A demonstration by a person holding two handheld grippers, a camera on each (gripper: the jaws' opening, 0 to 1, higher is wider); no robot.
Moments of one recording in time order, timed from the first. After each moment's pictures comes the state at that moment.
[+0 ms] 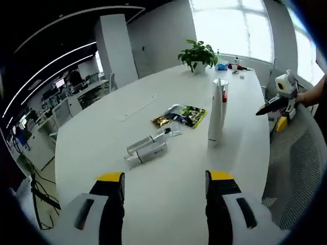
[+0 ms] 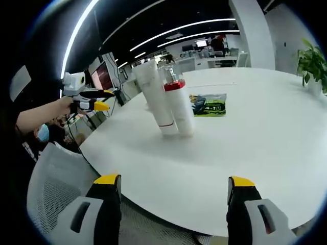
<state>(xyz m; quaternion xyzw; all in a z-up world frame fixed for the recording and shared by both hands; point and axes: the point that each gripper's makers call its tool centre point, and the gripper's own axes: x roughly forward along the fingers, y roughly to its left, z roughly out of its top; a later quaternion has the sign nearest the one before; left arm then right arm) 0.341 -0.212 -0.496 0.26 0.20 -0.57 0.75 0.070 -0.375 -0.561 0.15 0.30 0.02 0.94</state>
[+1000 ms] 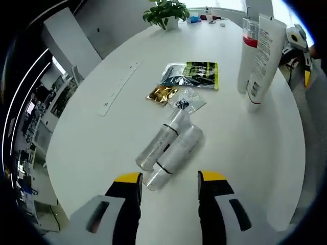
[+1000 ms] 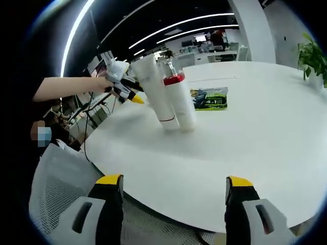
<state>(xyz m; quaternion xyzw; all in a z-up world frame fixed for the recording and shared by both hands) 0.434 -0.282 -0.573 0.45 0.23 -0.61 0.62 0.069 -0.372 -0.567 0.17 0.32 0.03 0.93</state>
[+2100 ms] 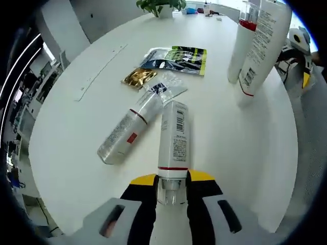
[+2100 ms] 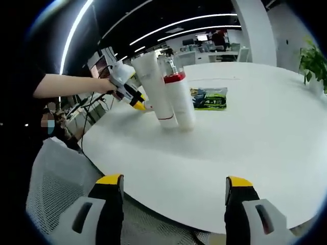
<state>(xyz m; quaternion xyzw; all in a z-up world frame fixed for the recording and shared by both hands) 0.385 -0.265 -0.604 0.41 0.31 -0.62 0.59 0.069 -0.377 -0.568 0.14 0.33 0.02 0.94</state>
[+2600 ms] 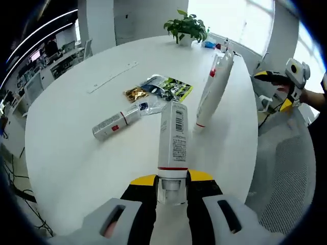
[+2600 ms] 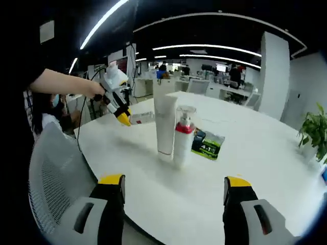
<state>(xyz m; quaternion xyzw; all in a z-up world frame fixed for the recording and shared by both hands) 0.303 -0.222 -0.526 0.26 0.34 -0.61 0.66 0.096 -0.376 -0.460 -0.07 0.22 0.07 0.97</state>
